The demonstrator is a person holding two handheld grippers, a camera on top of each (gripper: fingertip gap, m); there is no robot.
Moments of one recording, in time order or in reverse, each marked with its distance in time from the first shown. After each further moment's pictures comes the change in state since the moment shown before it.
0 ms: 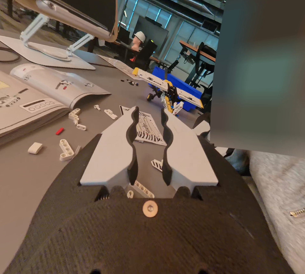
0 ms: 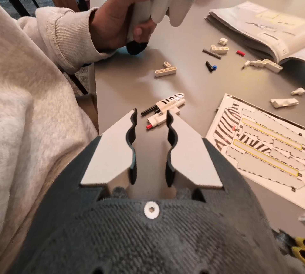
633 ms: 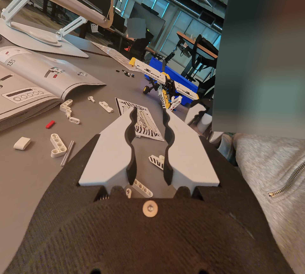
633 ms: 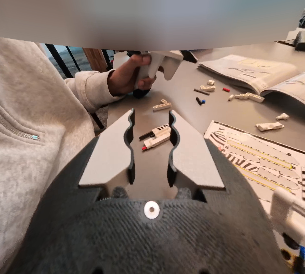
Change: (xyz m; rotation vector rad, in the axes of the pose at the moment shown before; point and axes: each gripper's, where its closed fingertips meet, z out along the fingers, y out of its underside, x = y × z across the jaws) left arm -0.002 0.011 0.007 -0.055 0.026 -0.050; right arm 0.016 -0.040 -0.028 0.312 -0.105 0.082
